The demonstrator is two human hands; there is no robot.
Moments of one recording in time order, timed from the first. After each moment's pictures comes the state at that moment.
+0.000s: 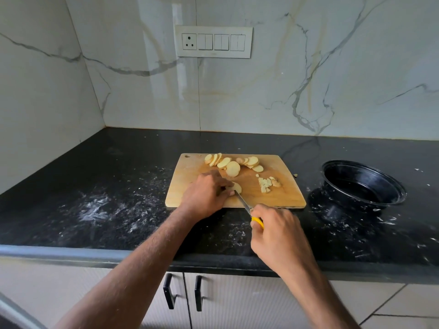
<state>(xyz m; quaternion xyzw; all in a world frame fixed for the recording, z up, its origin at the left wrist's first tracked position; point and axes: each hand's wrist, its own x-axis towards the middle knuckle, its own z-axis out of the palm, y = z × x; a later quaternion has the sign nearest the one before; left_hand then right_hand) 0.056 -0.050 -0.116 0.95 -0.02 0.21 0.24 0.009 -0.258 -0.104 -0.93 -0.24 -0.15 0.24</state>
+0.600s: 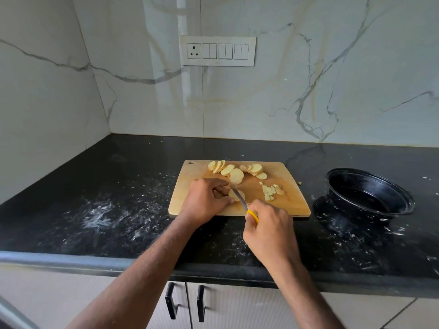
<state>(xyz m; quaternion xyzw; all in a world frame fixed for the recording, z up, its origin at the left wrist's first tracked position) 0.054 -0.044 -0.115 0.89 0.04 0.23 0.38 0.031 -0.228 -0.110 -0.91 -0.21 -0.20 0.29</state>
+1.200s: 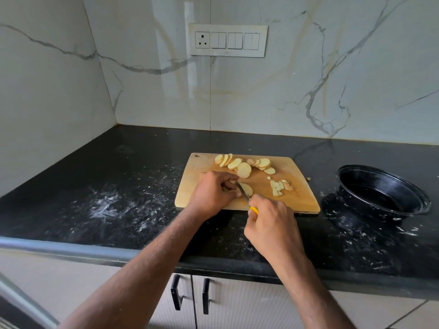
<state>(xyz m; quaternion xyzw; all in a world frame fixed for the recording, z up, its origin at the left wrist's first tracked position) 0.055 -0.046 -0.114 0.89 0.02 0.23 0.39 0.030 -0.220 -0.107 -0.93 -0.23 -0.17 0.25</state>
